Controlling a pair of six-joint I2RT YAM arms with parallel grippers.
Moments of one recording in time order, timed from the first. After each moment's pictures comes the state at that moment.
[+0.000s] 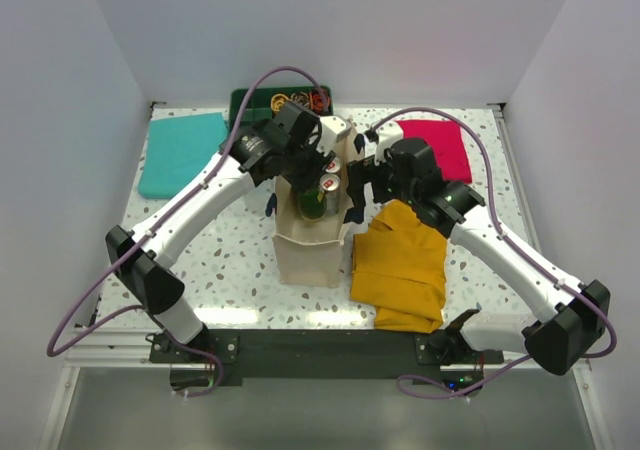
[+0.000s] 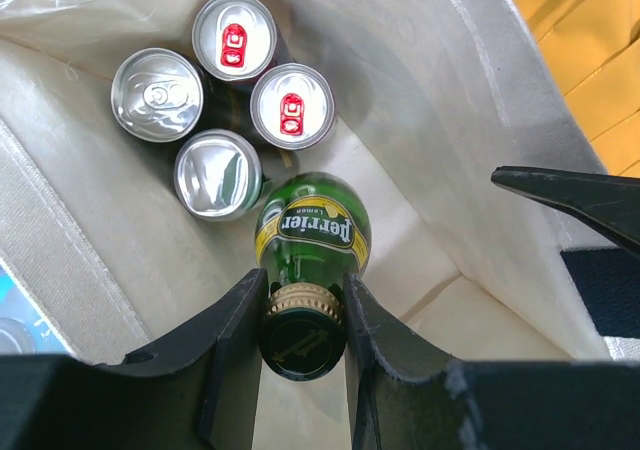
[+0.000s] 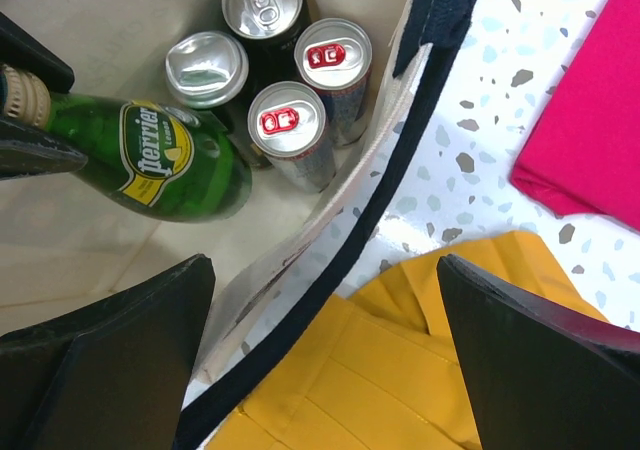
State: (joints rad) left arm -0.71 1.65 1.78 -0.98 0.01 0.07; right arm 0.63 1.25 1.19 -0.48 0.09 0.14
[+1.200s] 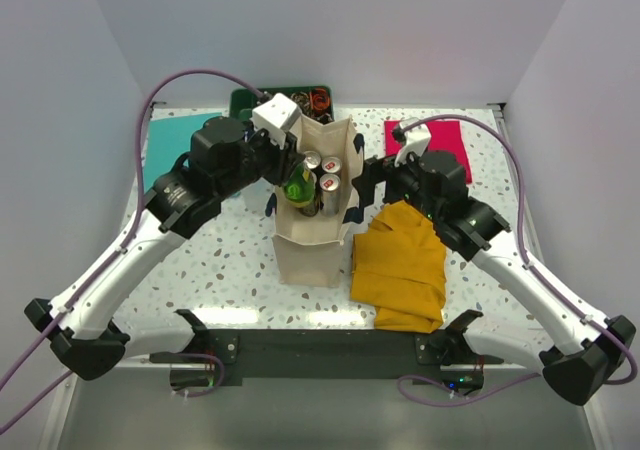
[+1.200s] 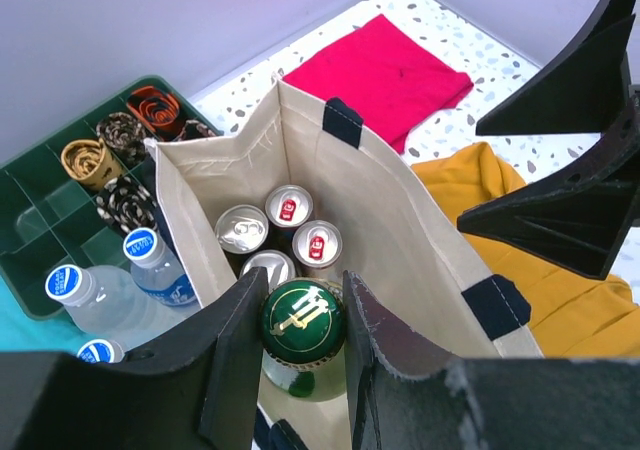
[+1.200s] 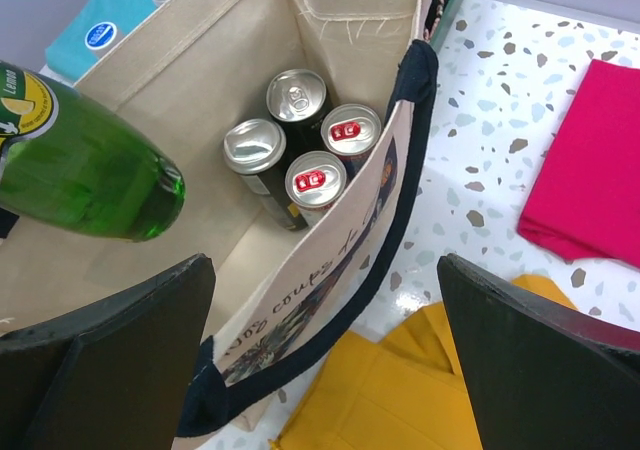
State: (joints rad) left arm -0.72 1.20 1.47 -0.53 -0.03 0.01; right arm 0.63 1.06 1.07 -0.31 0.09 0.22
